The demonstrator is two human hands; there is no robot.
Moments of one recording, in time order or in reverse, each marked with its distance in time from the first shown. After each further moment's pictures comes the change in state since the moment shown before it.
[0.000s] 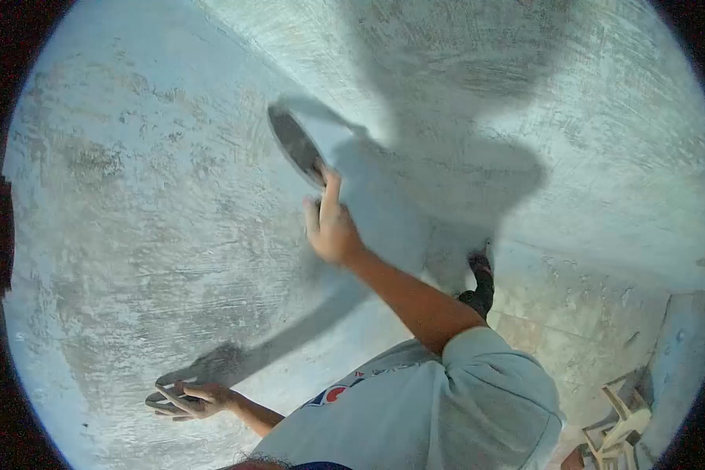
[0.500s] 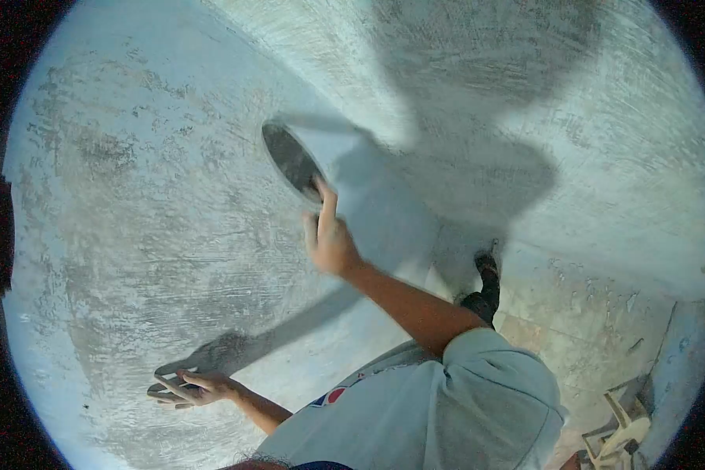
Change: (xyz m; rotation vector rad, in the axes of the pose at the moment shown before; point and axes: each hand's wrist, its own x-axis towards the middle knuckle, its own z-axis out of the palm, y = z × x) left_hand -0.002 -0.003 -0.004 0.009 -0.033 -0.148; right_hand -0.028 0.001 0.012 -0.068 -0.026 -0.149
